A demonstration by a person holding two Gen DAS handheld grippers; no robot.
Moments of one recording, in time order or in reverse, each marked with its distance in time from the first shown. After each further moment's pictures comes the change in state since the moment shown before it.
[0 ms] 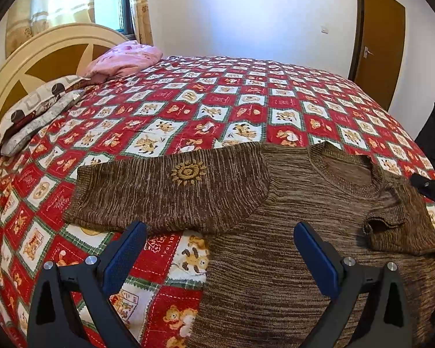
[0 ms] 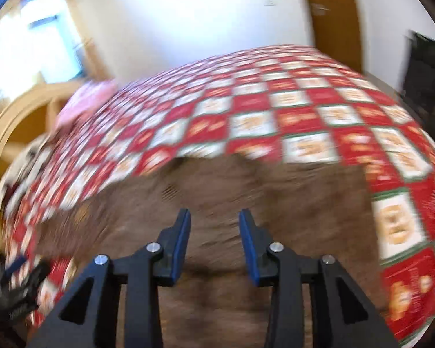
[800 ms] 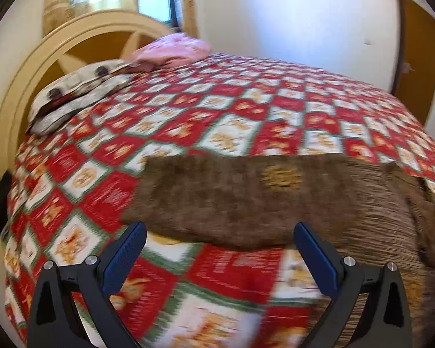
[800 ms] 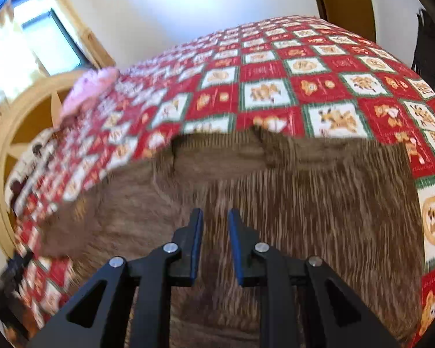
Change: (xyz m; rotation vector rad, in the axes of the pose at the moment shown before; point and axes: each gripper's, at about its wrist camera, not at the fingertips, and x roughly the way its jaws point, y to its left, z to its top) left arm 0.022 0.105 -0.002 -0.124 -0.003 0.199; right arm 0.054 0.025 -0.014 -0.025 0.151 0.105
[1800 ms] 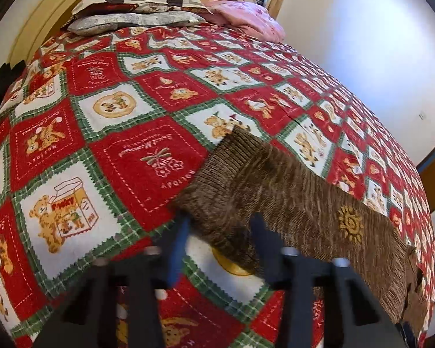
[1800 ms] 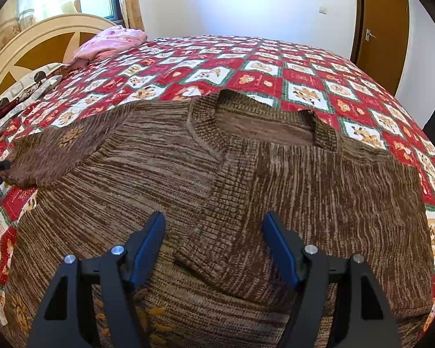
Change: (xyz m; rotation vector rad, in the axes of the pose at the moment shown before) left arm 0.072 0.095 -0.001 -0.455 0.124 -0.048; right arm 0.033 0.049 -0.048 -0.323 -0.030 -0.131
